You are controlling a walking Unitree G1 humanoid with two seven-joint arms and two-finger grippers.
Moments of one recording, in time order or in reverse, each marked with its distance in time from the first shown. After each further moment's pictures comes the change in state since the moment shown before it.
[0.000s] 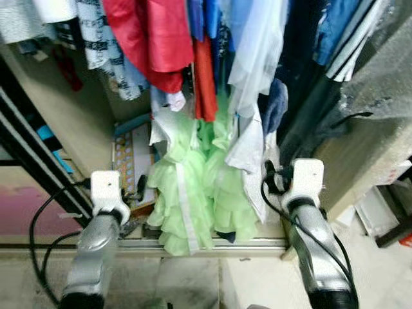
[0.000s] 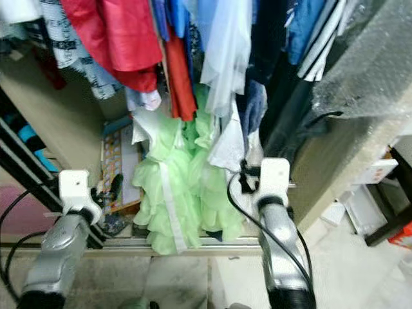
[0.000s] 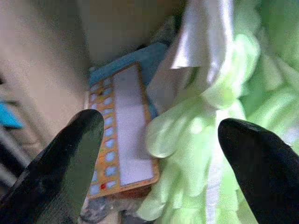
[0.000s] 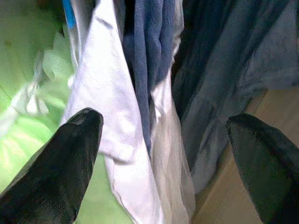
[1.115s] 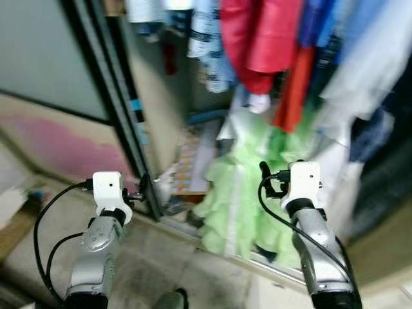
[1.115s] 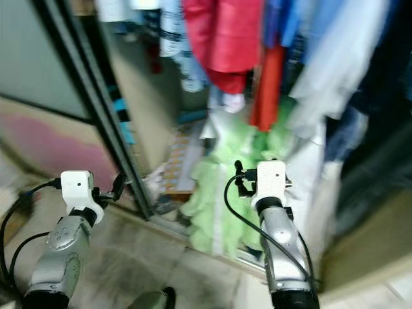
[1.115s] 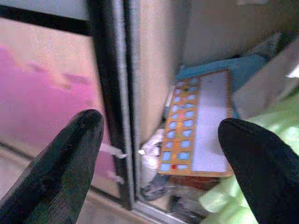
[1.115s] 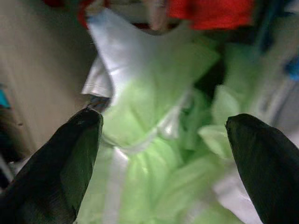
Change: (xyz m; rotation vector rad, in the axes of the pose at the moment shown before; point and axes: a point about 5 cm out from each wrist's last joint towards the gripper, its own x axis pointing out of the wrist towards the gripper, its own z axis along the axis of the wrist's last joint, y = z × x) left arm 0.005 -0.010 0.004 -0.015 -0.032 -0.042; right arm 0.002 0.008 0.006 -0.021 -0.051 0.095
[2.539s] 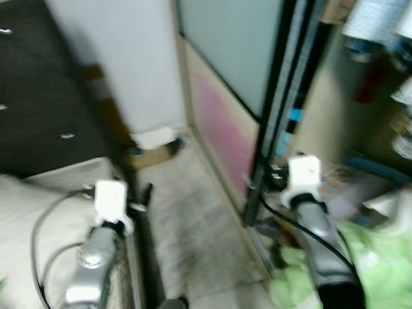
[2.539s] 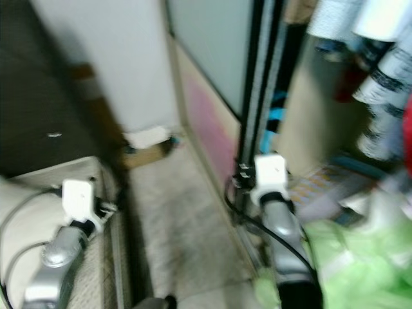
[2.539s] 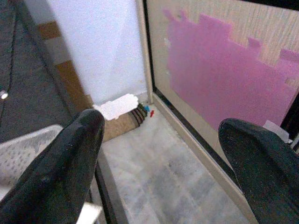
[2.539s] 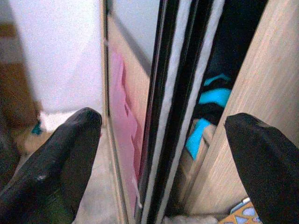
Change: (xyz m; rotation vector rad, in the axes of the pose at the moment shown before) left arm -0.024 -0.015 -0.007 0.091 -0.014 -0.099; right arm 0.001 -0.013 -0.004 -0.067 -0.011 0.008
